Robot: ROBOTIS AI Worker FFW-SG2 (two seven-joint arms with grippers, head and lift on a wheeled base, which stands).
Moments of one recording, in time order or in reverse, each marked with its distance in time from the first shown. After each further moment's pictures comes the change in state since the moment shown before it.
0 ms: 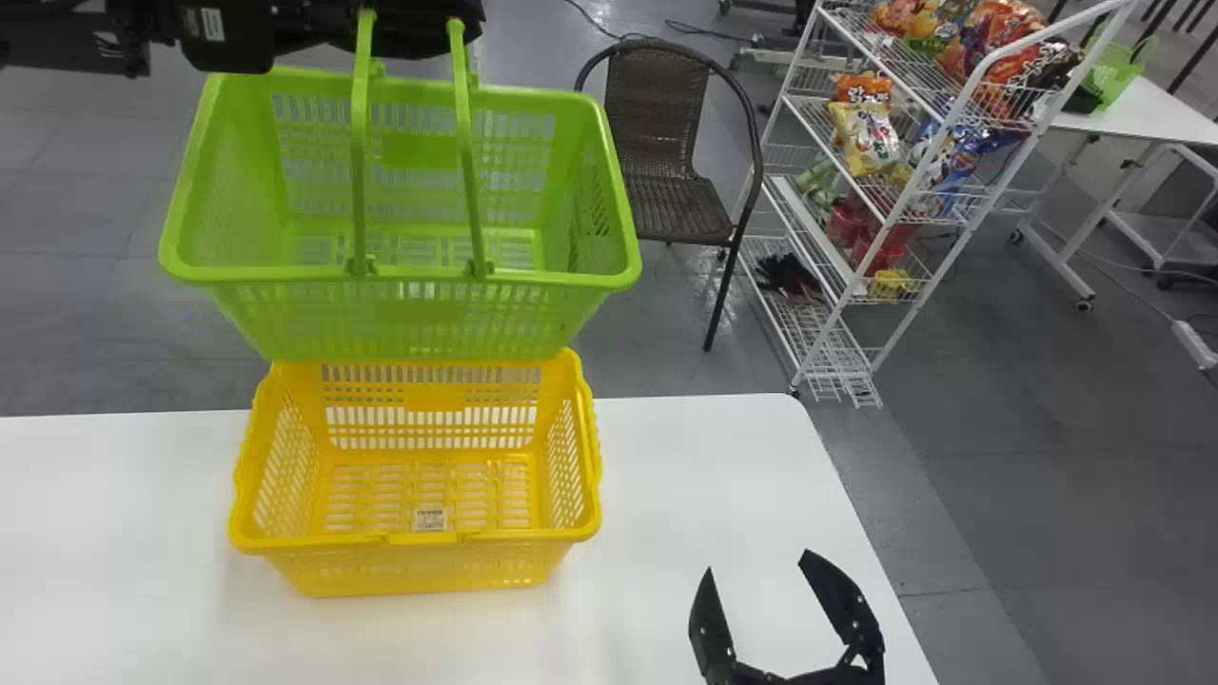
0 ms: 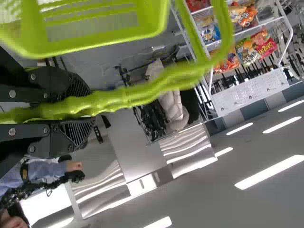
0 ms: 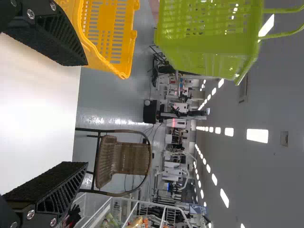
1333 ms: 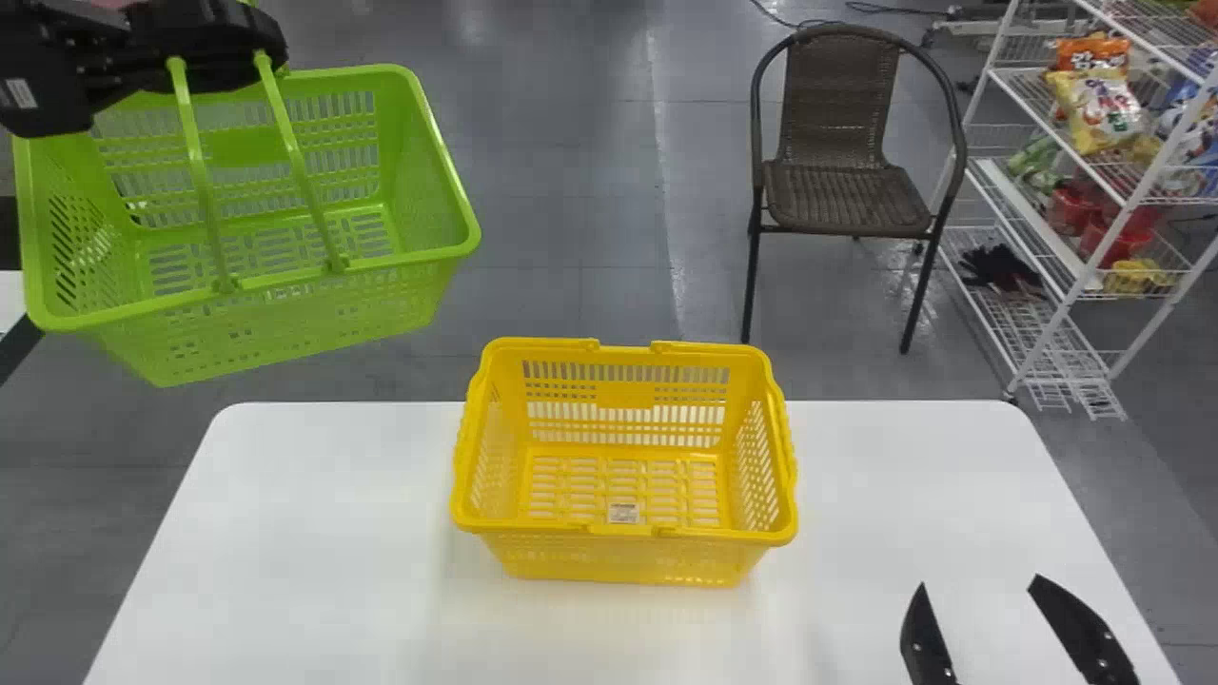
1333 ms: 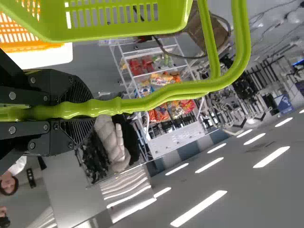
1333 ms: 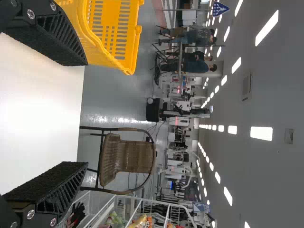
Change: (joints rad) left arm 0.116 0.530 0.001 -0.008 0.122 0.000 -0.093; right arm -0.039 -0.002 0.000 0.053 -0.018 -0.003 0.013
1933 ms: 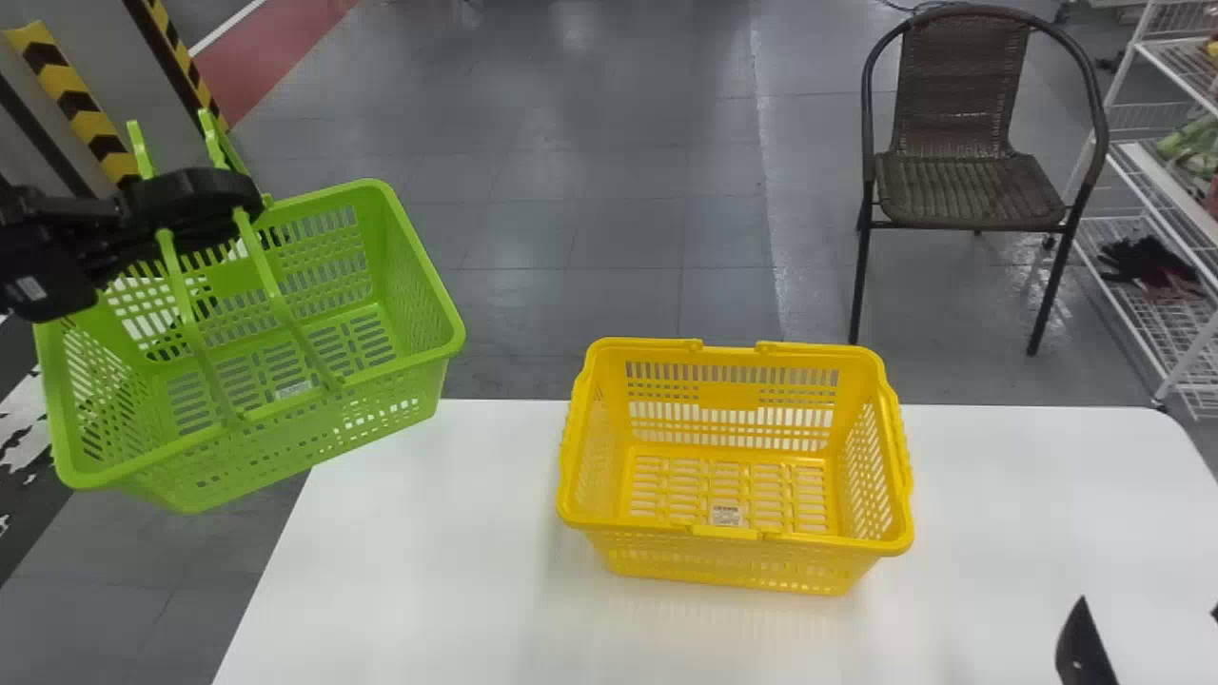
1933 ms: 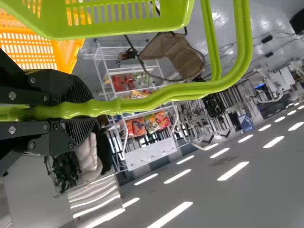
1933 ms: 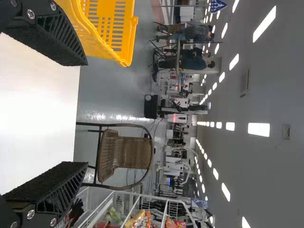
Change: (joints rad) left arm 0.484 0.151 0.314 -0.238 0.117 0.000 -0.050; right arm -0.002 -0.018 -0.020 0.000 -0.028 -0.004 0.004
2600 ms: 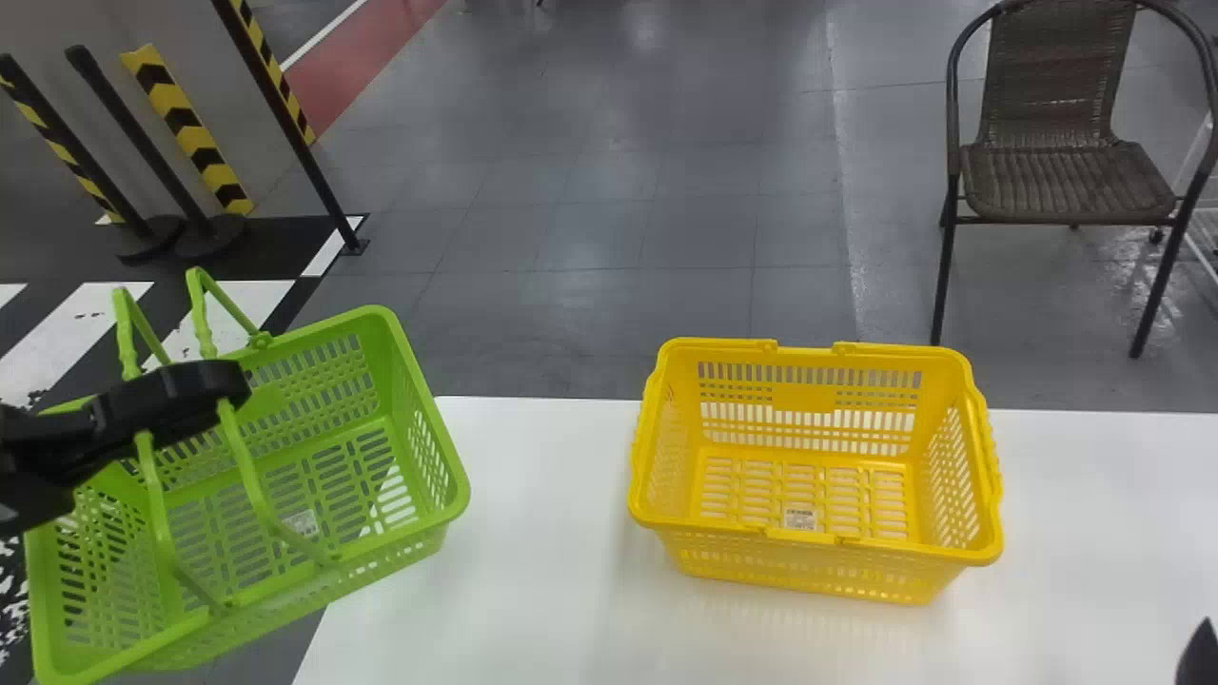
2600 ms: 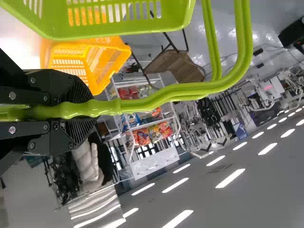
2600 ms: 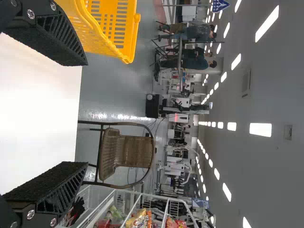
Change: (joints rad) left arm 0.732 -0.055 0.448 -0.461 0.244 0.000 -0.012; right arm -0.007 -0.009 -0.008 0.008 -0.009 0.009 0.006
